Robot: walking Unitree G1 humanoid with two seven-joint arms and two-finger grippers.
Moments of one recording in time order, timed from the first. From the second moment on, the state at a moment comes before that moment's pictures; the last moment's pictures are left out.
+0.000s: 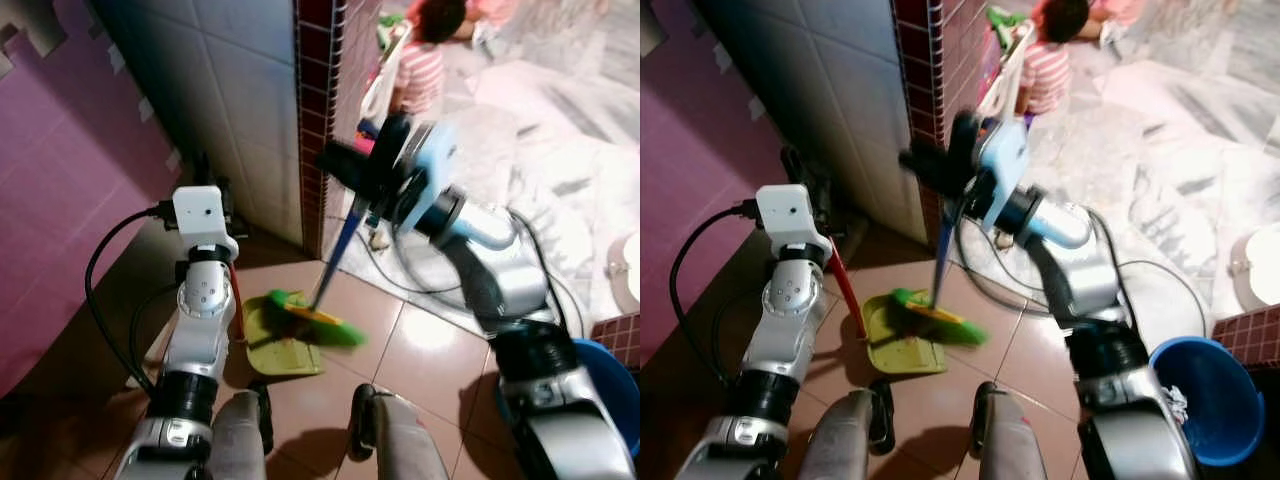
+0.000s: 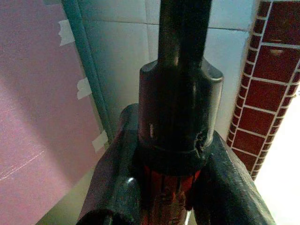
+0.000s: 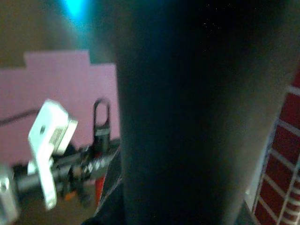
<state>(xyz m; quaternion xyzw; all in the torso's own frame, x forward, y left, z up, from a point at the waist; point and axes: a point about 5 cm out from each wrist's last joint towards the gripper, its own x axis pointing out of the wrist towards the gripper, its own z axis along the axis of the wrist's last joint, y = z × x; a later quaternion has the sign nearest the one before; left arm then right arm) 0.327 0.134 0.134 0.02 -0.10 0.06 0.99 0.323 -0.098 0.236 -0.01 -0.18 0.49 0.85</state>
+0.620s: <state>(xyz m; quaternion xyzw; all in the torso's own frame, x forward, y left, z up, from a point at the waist) 0.336 0.129 0.125 0.01 -0.10 0.05 0.99 0.350 -0.152 0.277 -0.13 -0.22 0.40 0.88</state>
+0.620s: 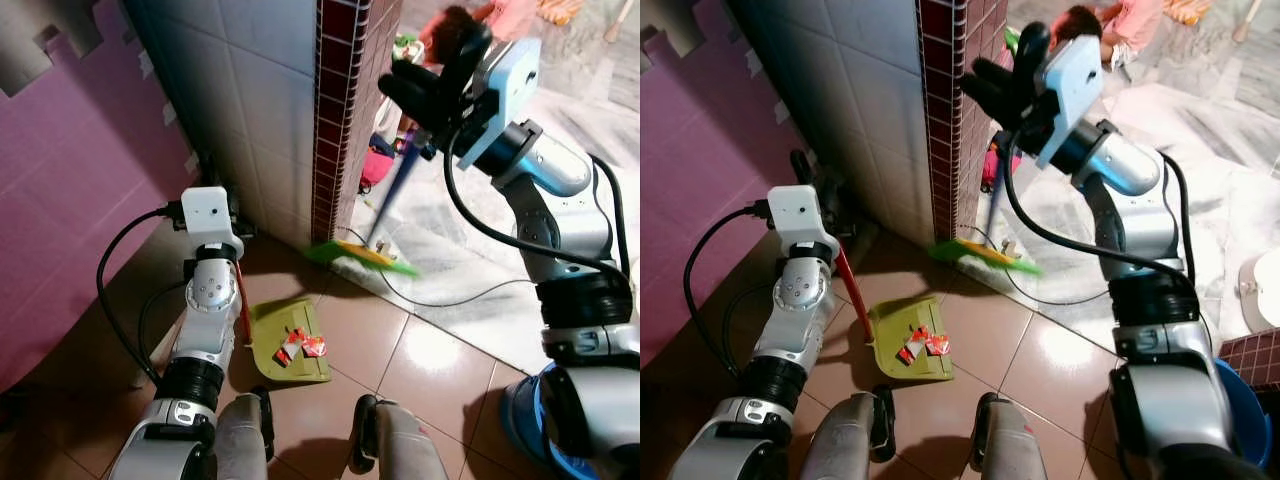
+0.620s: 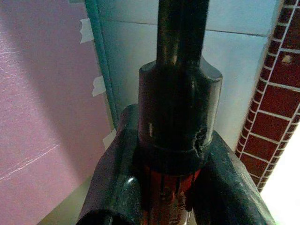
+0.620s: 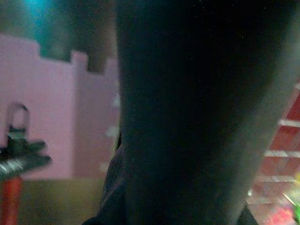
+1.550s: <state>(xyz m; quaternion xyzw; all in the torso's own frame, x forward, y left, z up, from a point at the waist) 0.291 0.119 0.122 -0.02 -0.09 0.00 1.00 0.361 -0.082 0.188 -0.19 -0.25 0.27 0.91</state>
